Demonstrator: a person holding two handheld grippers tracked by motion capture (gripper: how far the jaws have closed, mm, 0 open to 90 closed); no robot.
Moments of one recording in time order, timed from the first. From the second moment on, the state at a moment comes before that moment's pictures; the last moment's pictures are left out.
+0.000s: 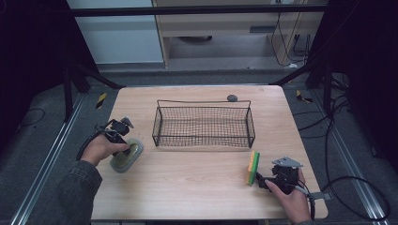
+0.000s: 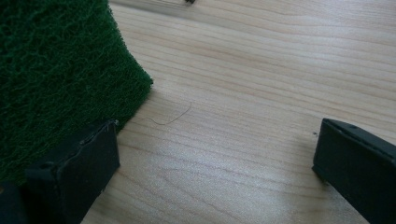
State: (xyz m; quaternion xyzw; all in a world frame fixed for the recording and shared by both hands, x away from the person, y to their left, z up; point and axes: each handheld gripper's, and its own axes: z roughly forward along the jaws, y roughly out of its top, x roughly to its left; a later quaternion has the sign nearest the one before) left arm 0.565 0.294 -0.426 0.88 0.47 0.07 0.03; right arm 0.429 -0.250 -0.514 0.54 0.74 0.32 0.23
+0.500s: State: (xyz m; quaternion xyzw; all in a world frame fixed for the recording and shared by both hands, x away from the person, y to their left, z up) left arm 0.566 0.291 -0.427 0.88 0.46 0.06 0.03; right arm 0.429 -0.250 -0.513 0.54 0.74 0.32 0.23
